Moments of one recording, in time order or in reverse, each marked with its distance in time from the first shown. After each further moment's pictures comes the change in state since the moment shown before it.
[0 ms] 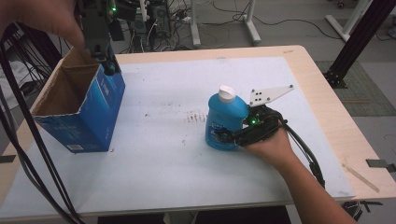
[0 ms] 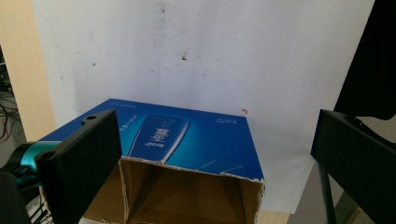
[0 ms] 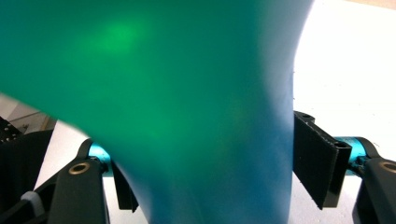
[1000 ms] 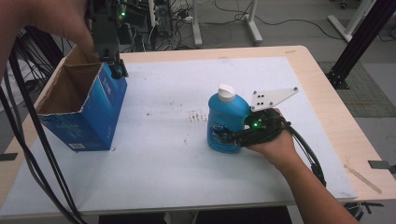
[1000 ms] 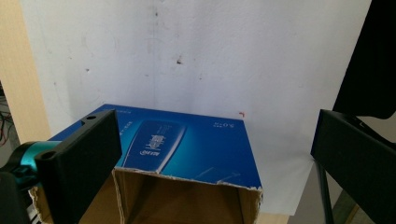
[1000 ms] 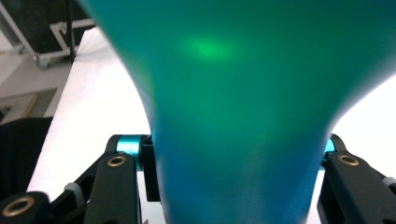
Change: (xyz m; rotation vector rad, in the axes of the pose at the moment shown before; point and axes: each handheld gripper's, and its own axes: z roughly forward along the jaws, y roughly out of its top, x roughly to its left) left arm -0.004 0.009 0.009 0.002 -0.011 0.022; right arm 0.016 0.010 -0.002 0.007 -0.012 -0.124
